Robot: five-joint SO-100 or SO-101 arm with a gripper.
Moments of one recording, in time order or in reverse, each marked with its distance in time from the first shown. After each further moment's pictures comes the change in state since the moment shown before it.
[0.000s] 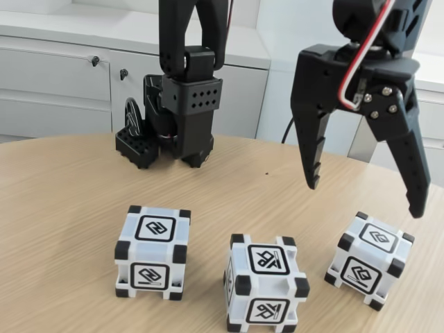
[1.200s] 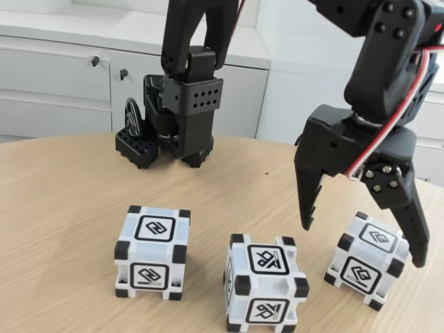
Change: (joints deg) arm -1.3 -14.5 -0.1 -7.3 -5.2
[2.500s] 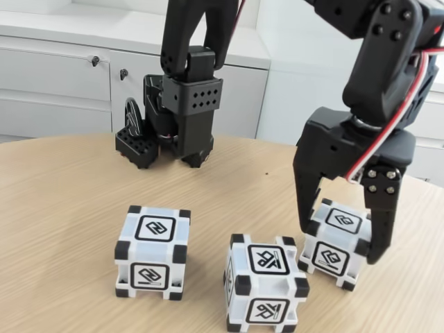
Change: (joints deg) arm 0.7 -0.4 0.0 -0.6 0.3
